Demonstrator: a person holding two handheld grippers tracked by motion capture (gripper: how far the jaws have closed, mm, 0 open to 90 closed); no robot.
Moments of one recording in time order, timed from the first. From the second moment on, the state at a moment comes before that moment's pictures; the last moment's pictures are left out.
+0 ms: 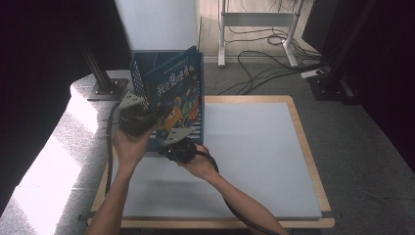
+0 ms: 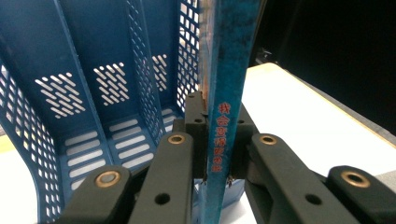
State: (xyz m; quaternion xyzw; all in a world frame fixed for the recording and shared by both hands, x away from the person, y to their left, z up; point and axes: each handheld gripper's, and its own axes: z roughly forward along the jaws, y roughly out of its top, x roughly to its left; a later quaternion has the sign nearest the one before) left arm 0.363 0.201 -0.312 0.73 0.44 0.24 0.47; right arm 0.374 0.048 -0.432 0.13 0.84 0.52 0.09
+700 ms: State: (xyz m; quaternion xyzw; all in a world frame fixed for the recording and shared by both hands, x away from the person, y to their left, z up) left arm 0.378 0.177 -0.324 0.71 0.45 0.27 0.47; right arm 0.403 0.025 -0.445 0.18 0.83 0.51 0.13
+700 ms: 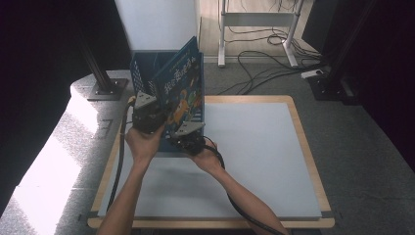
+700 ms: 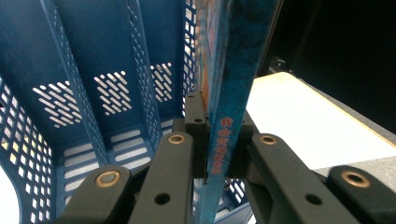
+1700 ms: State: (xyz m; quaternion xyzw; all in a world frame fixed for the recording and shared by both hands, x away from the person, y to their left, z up) left arm 0.390 0.156 -0.327 0.69 0.46 0.29 0.47; right arm 0.420 0.011 -0.447 0.21 0.82 0.51 0.14
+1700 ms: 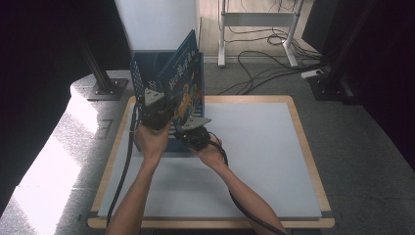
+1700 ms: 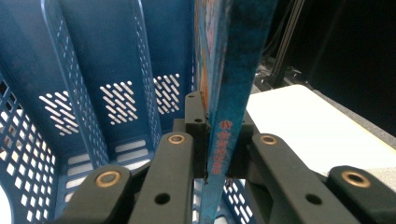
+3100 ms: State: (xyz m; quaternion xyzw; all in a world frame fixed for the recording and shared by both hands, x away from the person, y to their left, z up) left arm 0.410 0.147 -0.380 0.72 0.49 0.26 0.43; right arm 0.423 0.001 -0.467 0.23 0.82 0.52 0.10
